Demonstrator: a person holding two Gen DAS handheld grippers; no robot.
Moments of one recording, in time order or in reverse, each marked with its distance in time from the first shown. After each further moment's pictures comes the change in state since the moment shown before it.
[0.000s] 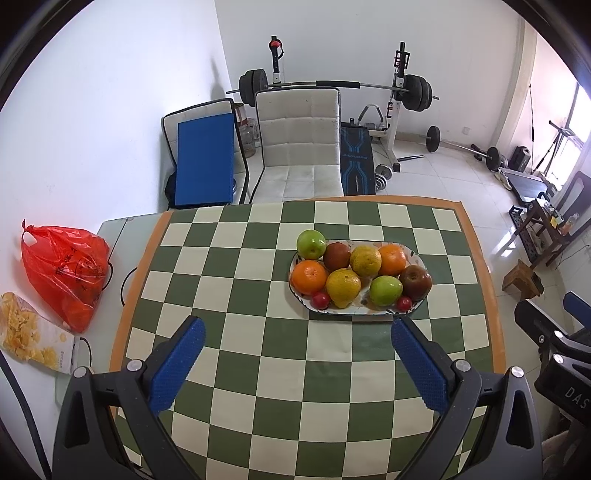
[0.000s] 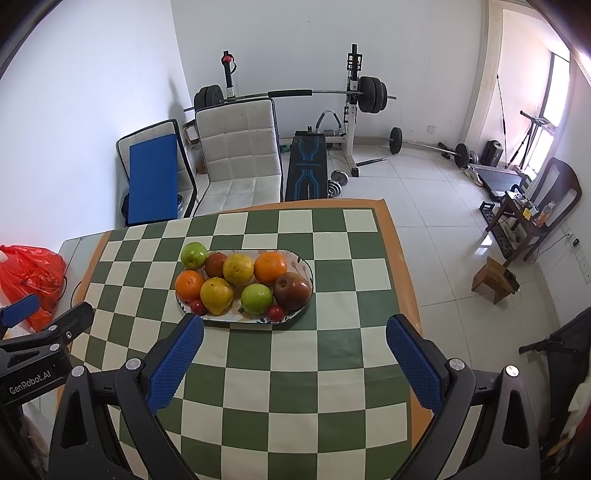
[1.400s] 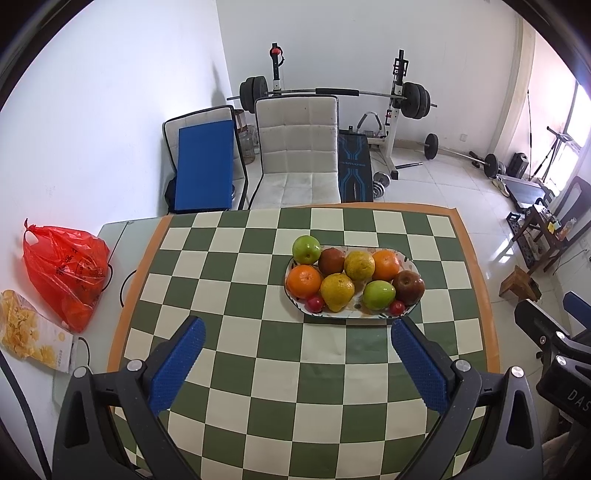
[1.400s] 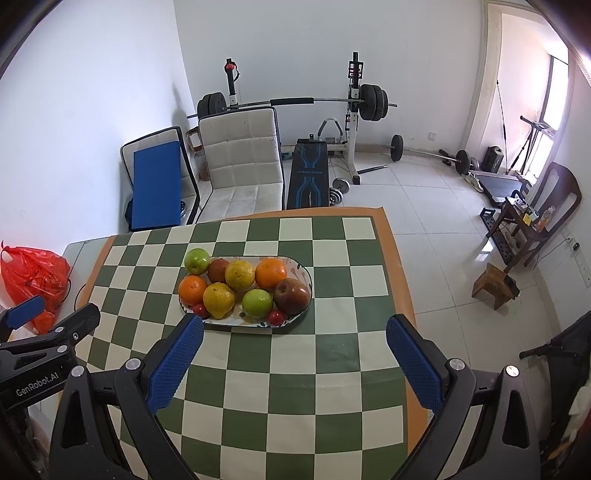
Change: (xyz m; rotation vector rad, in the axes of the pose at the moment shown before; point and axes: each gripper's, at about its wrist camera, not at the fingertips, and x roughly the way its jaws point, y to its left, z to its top) left arm -0.010 -0.007 0.004 -0.006 -0.024 -0.007; right arm -0.018 -0.003 0.005 -0.005 -0.028 0.007
